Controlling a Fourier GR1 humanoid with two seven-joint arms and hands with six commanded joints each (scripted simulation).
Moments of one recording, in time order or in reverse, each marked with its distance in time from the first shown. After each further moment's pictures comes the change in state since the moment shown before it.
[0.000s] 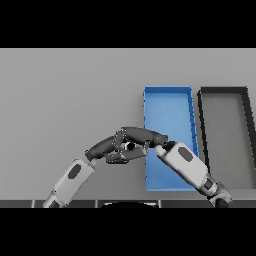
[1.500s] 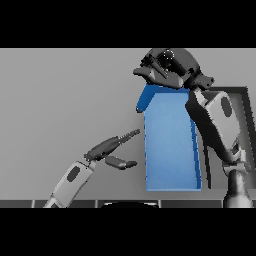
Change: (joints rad) left arm 0.043 -0.015 0.016 -0.025 0.036 -0.007 0.116; right arm -0.505 -0.221 -0.343 0.258 -0.453 -0.325 0.190
